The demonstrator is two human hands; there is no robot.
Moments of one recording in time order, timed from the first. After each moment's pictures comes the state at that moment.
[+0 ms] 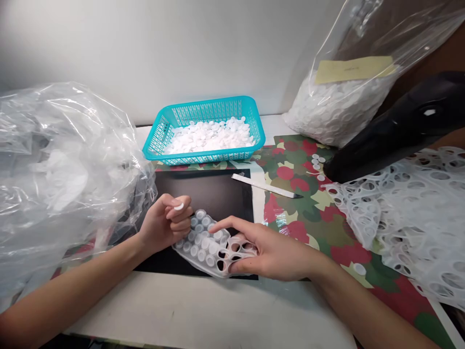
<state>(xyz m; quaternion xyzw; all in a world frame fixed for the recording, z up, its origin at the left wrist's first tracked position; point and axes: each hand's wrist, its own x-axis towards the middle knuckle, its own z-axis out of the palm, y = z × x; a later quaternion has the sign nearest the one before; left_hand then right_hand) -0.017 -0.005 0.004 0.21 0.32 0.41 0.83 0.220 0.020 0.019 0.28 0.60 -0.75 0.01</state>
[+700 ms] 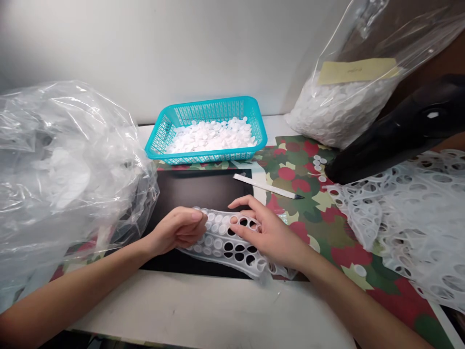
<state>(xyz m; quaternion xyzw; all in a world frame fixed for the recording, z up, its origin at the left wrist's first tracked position) -0.010 -0.015 0.001 0.37 0.37 0.33 0.79 0.216 0.022 0.004 0.41 0.62 -0.65 -0.13</state>
